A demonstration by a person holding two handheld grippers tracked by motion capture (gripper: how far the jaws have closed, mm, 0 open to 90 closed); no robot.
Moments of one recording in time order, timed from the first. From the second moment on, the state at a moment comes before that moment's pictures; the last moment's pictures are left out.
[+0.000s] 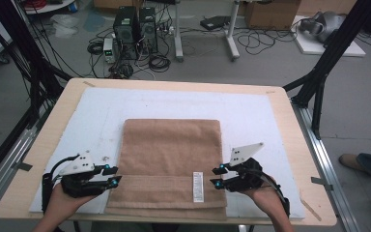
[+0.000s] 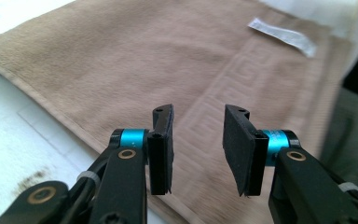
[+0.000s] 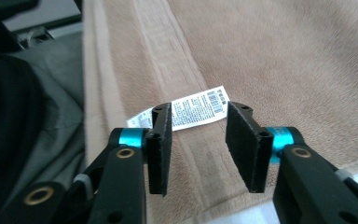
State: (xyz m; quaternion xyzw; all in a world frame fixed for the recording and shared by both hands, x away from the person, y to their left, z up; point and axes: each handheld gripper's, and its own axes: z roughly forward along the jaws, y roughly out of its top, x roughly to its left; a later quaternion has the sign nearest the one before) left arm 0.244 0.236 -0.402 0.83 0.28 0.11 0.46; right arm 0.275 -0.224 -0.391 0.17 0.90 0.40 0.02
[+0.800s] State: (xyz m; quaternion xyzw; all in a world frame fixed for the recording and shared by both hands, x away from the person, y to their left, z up) left arm 0.252 0.214 -0.437 0.86 0.26 0.08 0.43; right arm 0.273 -0.207 -0.429 0.16 0.91 0.37 0.01
